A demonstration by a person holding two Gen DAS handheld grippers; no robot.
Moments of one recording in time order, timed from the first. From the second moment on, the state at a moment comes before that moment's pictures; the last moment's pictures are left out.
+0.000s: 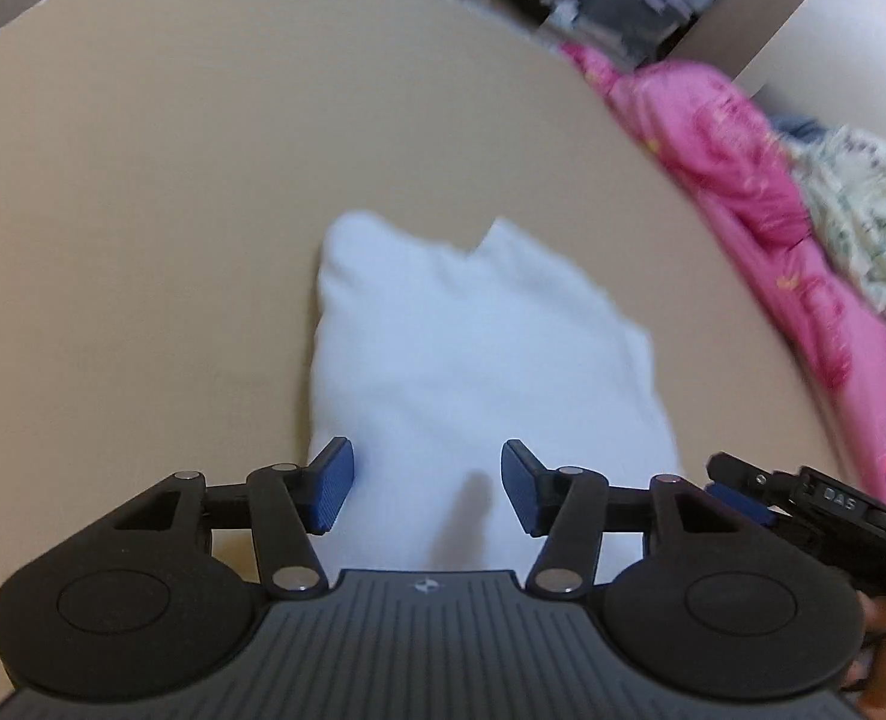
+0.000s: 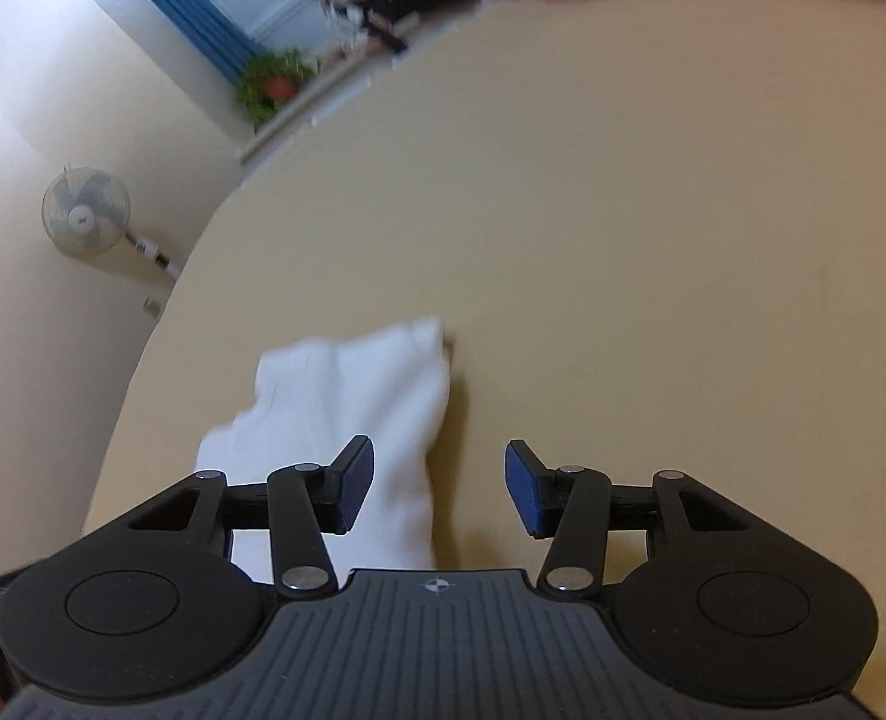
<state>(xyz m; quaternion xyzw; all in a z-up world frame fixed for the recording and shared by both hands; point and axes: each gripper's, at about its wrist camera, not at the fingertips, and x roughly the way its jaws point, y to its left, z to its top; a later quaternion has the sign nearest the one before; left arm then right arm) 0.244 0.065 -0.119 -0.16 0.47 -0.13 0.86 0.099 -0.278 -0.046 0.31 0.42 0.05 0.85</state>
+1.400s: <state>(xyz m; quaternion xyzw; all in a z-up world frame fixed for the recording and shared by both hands) 0.109 0.039 -0.106 0.01 0.49 -0.06 0.87 0.011 -0.248 -0.064 0.15 0.52 0.02 0.84</state>
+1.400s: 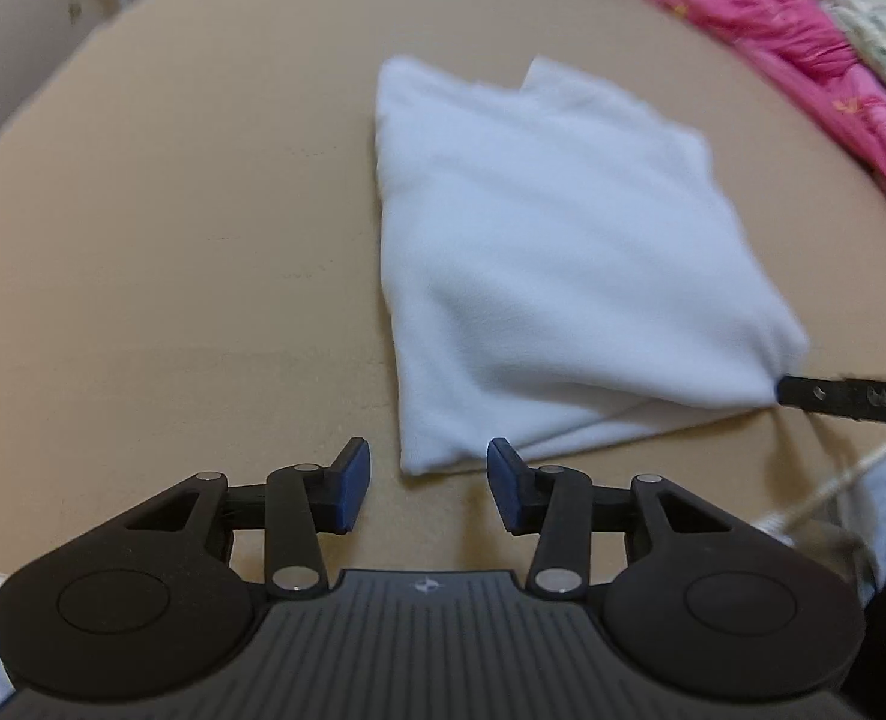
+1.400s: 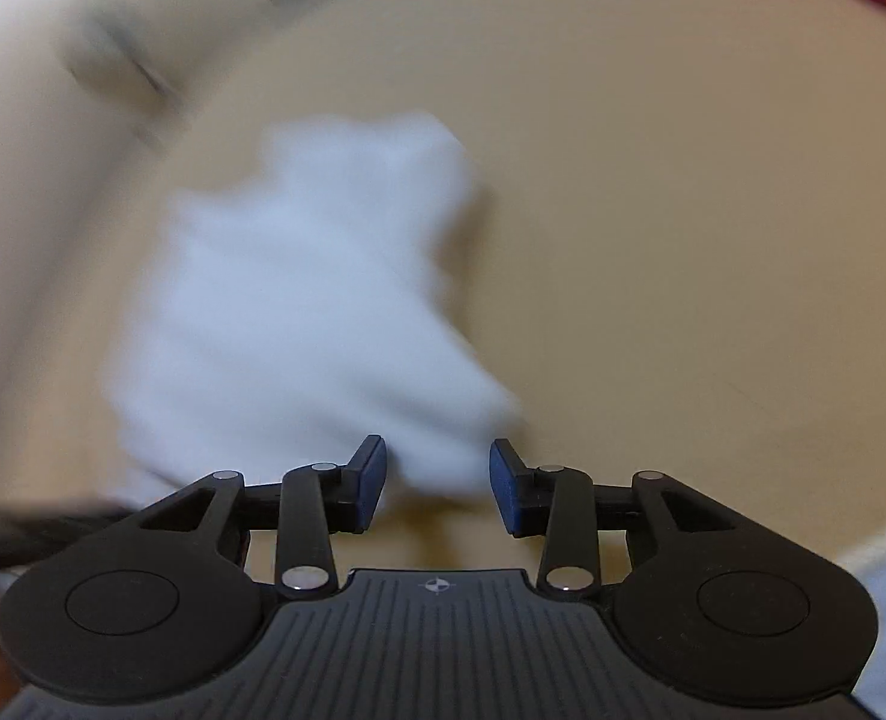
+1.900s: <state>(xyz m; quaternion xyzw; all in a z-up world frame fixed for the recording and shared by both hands) 0.010 -0.006 -0.031 0.02 0.34 -0.01 0.94 -0.074 -0.222 0.057 0.07 0.32 0.08 0.94</state>
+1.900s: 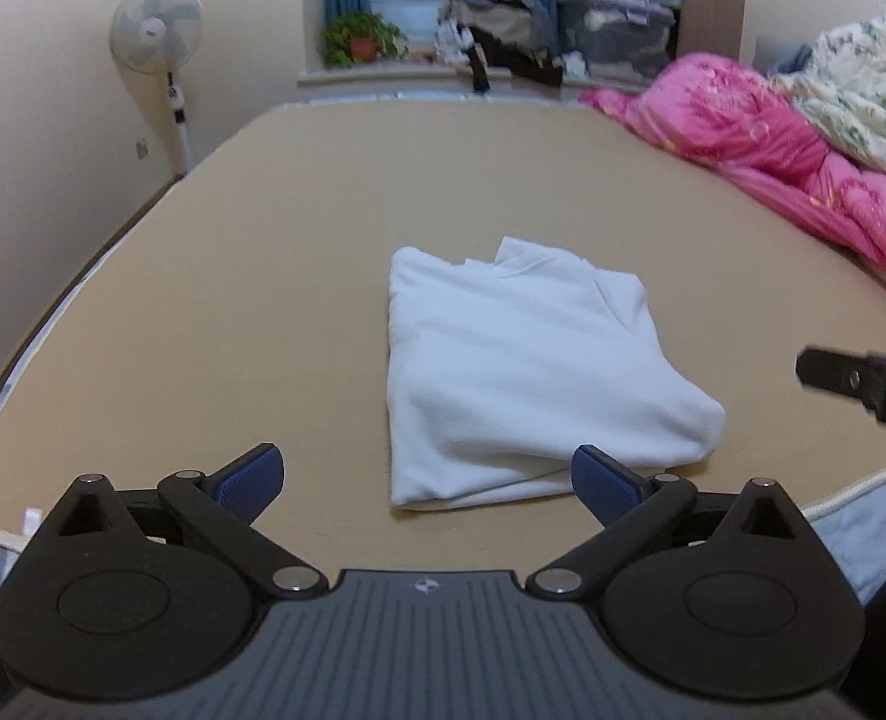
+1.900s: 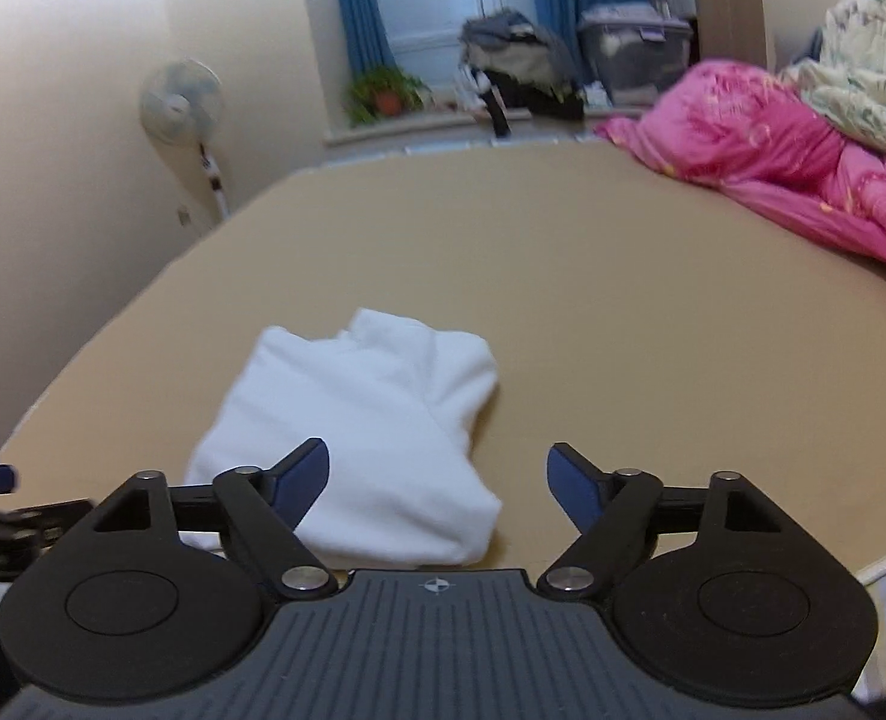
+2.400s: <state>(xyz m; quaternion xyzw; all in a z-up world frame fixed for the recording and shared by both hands) 0.046 -0.007 -0.071 -0.03 0.40 0.01 0.92 -0.067 -0.196 0.016 0.04 0.37 0.08 0.93</state>
